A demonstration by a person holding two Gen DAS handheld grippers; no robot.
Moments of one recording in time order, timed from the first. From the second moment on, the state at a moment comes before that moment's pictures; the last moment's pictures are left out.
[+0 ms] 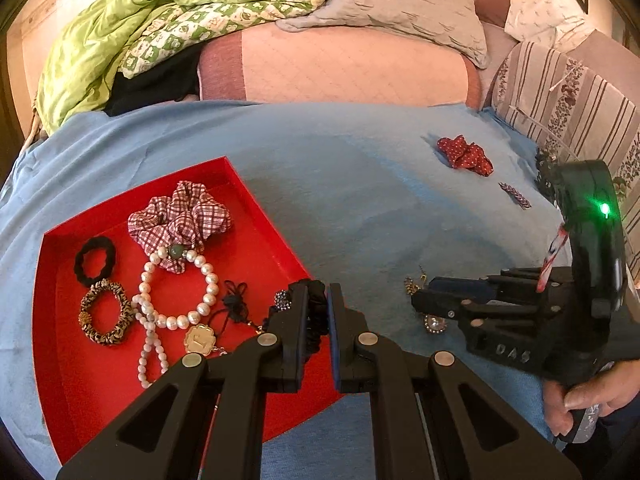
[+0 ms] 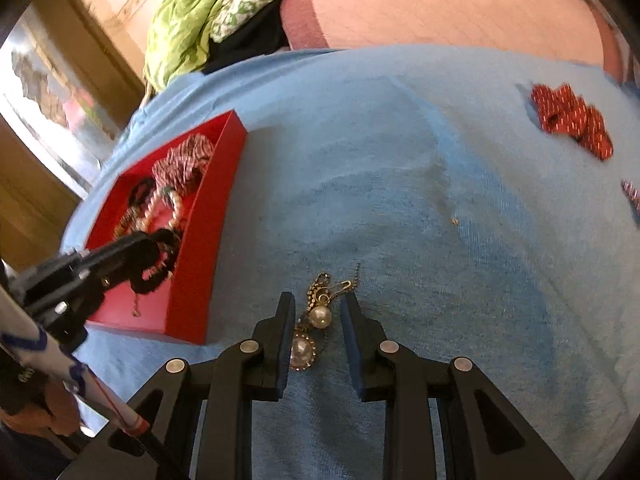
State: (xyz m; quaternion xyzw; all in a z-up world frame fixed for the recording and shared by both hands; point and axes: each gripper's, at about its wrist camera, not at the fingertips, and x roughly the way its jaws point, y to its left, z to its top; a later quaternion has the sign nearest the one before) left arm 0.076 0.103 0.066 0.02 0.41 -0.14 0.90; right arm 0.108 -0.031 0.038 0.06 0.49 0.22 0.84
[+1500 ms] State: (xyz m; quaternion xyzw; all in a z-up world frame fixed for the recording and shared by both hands) left arm 0.068 0.000 0.033 0.12 0.45 -0.22 0.86; right arm 0.098 -0.133 0.084 0.19 0.43 0.20 0.86
